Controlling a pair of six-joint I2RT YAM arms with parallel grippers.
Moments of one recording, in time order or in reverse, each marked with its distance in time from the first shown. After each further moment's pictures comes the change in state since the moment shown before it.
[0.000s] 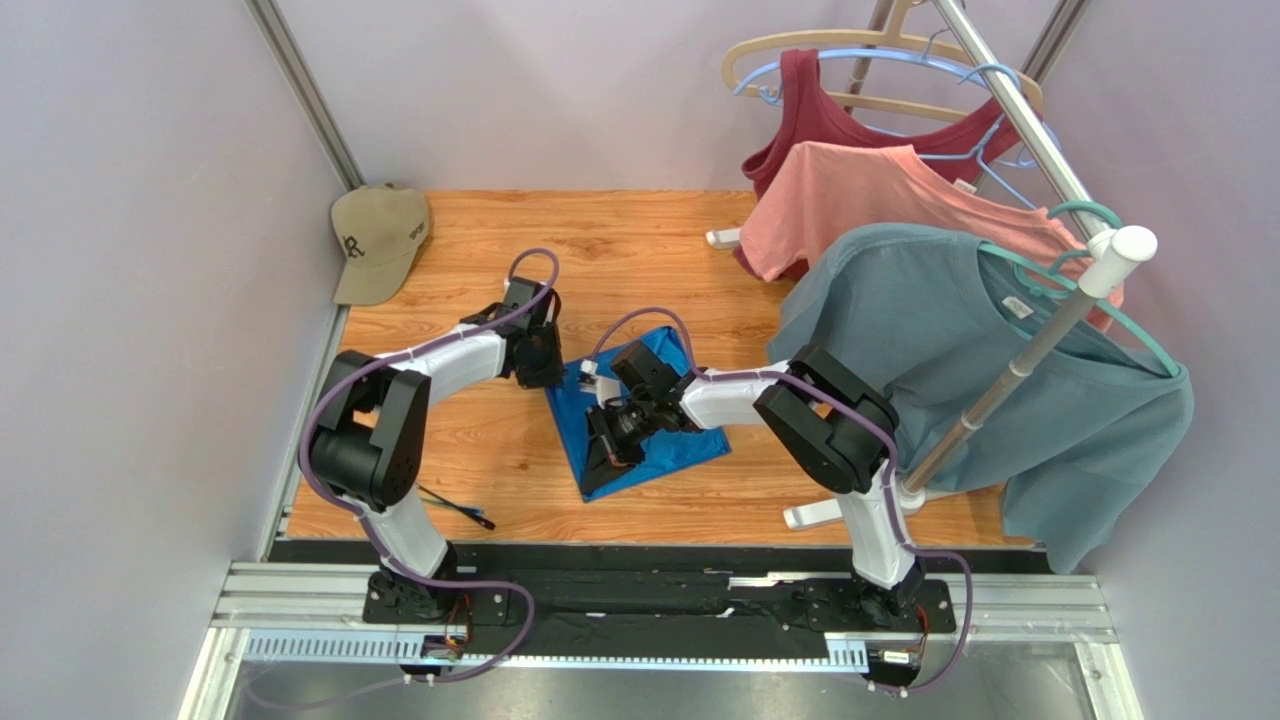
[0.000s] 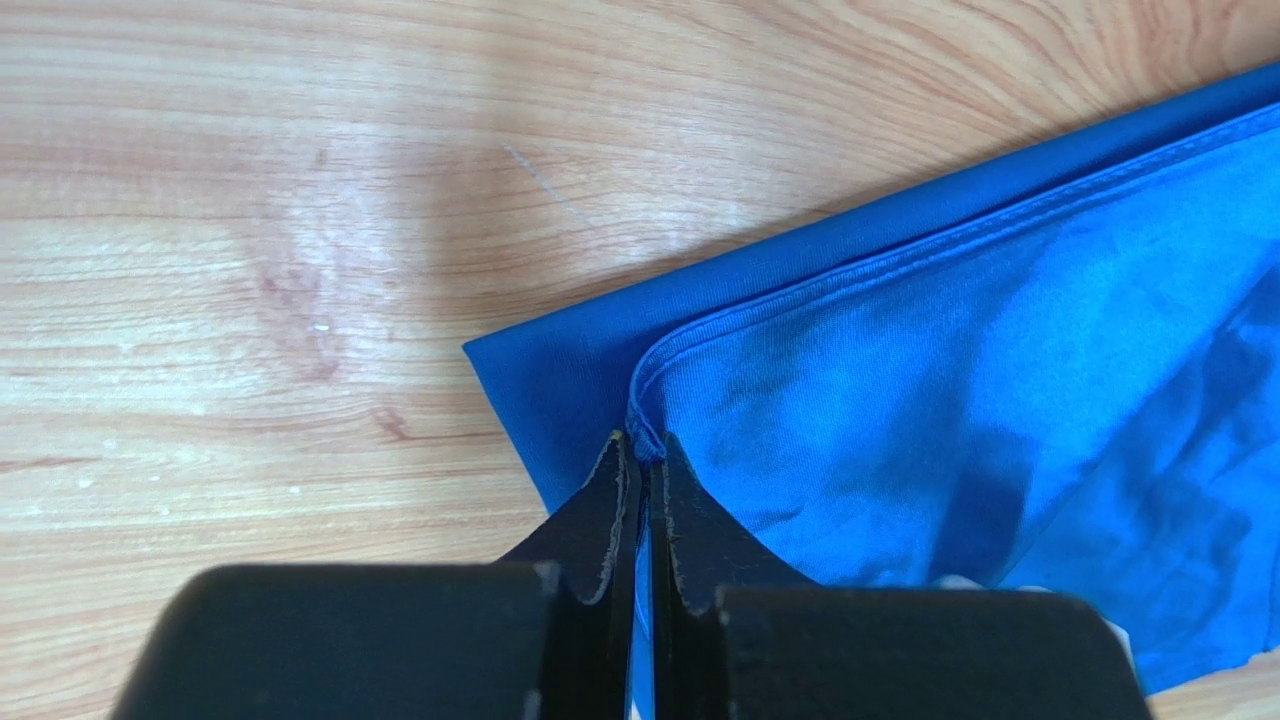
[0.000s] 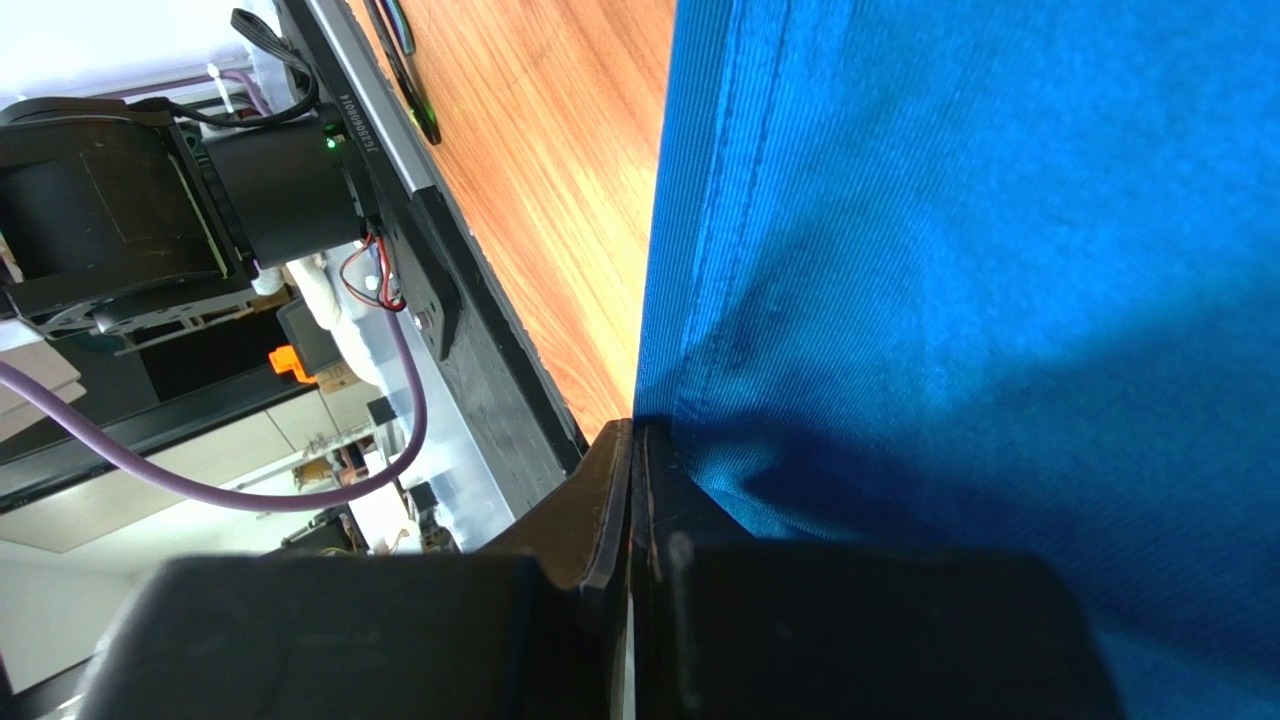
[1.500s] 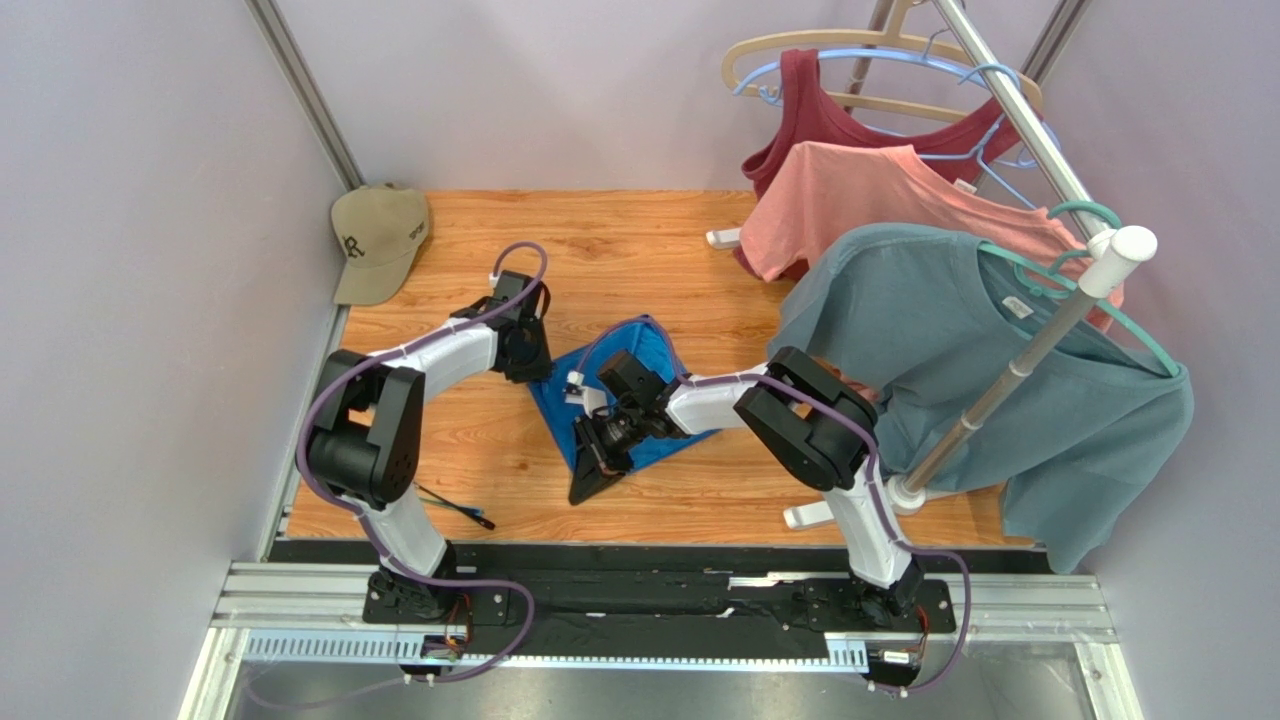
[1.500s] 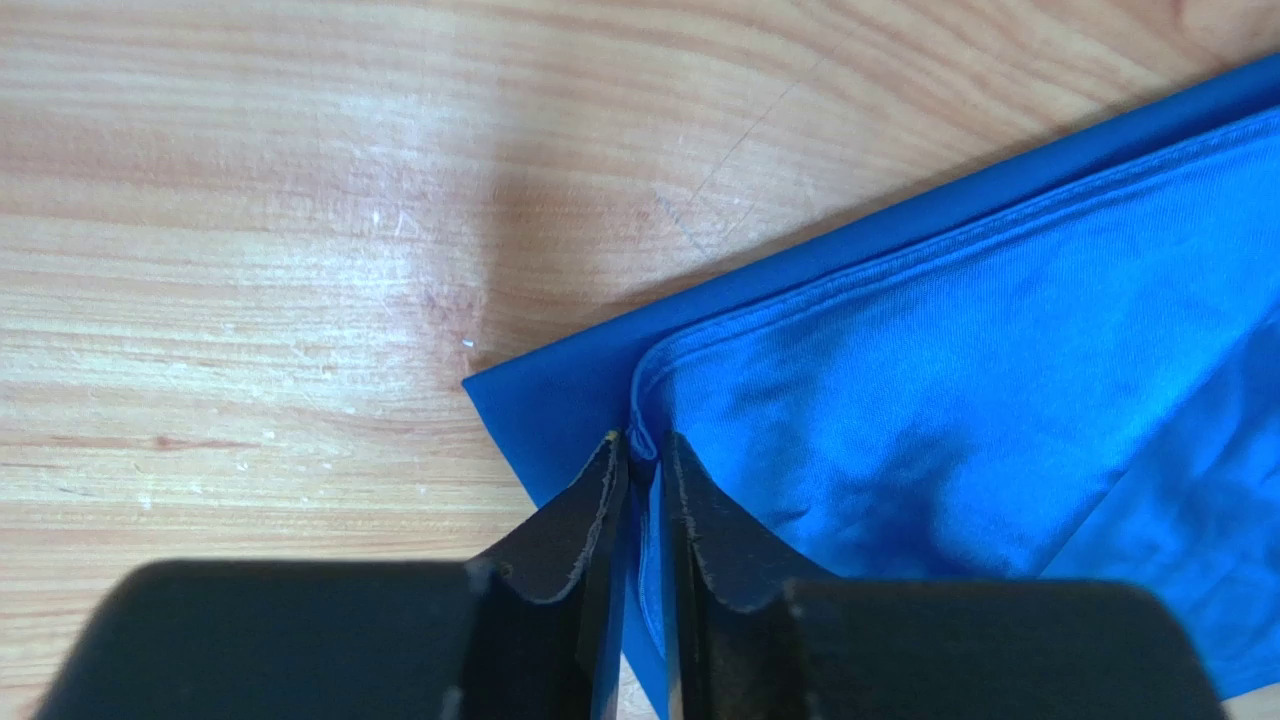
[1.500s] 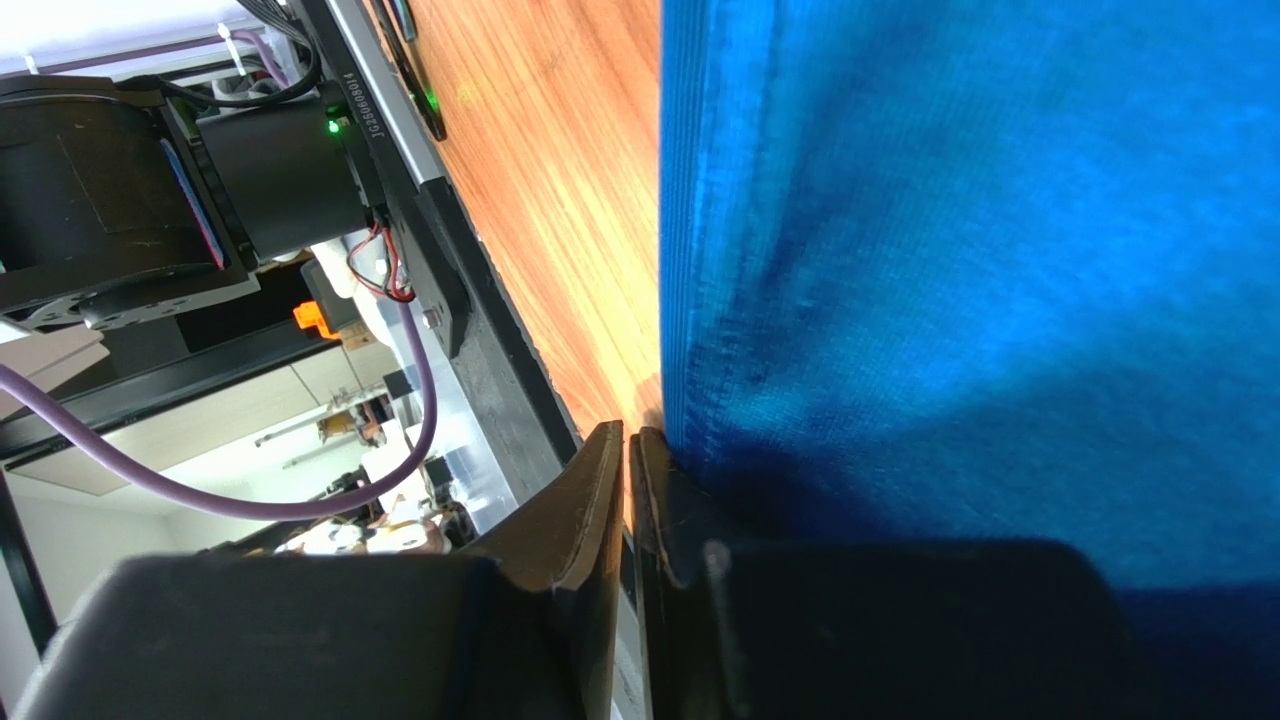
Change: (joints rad) left arm 0.045 0.002 0.021 -0.042 -0.065 0.008; right arm 0.035 0.078 0.047 0.033 -0.053 0.027
